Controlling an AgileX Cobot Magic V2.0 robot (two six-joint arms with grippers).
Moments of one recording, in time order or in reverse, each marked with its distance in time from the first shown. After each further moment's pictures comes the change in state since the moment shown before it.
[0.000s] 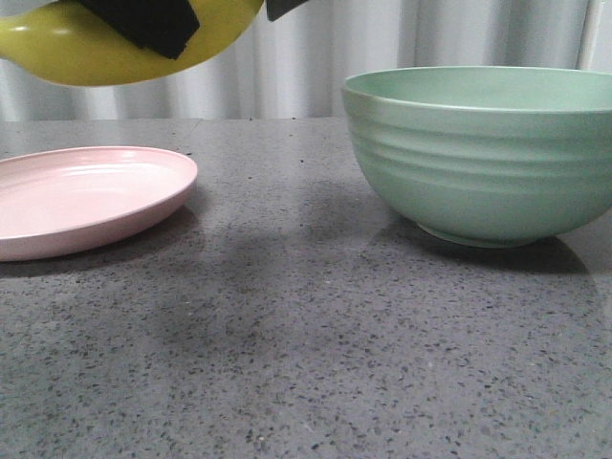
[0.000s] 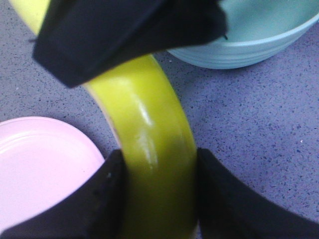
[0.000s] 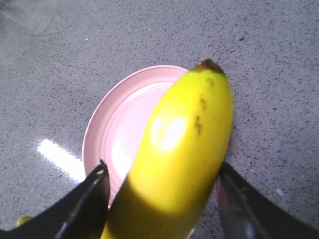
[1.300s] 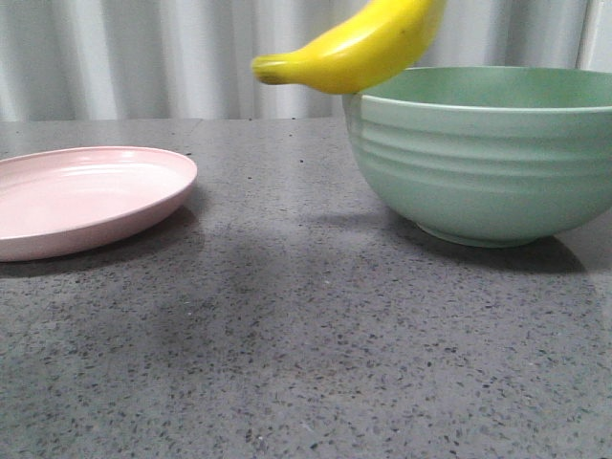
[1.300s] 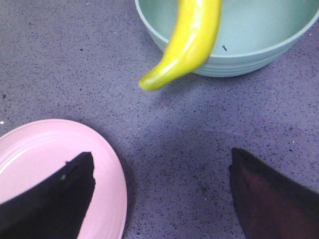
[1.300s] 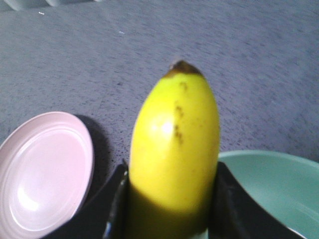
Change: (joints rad) left arm 0.000 -0.071 -0.034 0.011 0.066 -0.002; right arm -0.302 -0.062 -0.015 -0.133 0.117 0.004
